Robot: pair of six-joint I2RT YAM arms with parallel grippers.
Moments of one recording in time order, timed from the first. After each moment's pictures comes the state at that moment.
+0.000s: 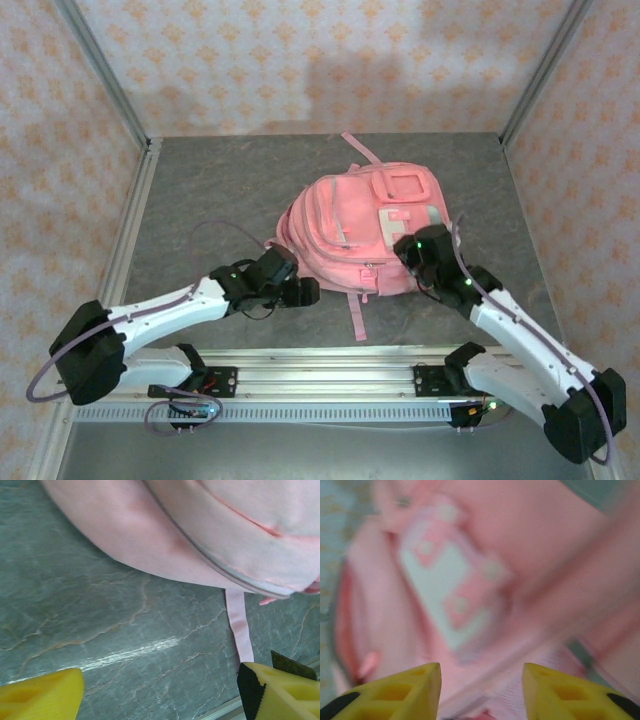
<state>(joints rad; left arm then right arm) -0.84 1.25 0.74 -0.48 0.04 -0.87 0.52 0.85 0.62 -0.54 0.17 1.23</state>
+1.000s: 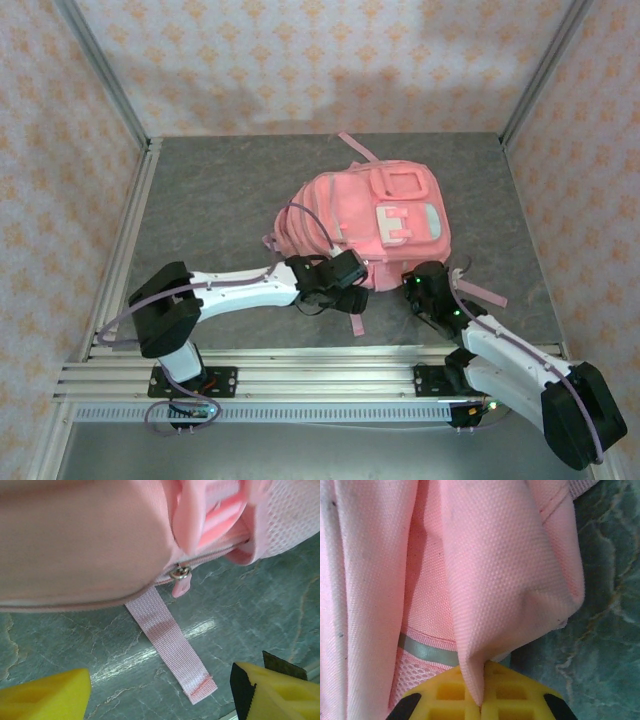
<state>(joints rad) -1.04 1.70 1.14 -0.58 -0.07 -0.78 0.50 0.86 0.24 -0.09 0.15 1.64</state>
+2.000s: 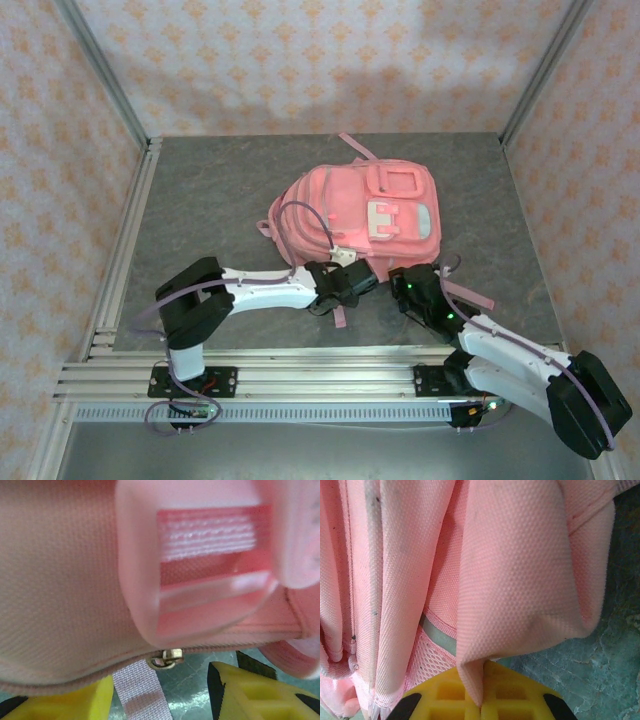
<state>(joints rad) -1.07 1.83 1.17 -0.53 -0.38 -0.88 0.64 0.88 0.24 0.03 0.19 1.72</state>
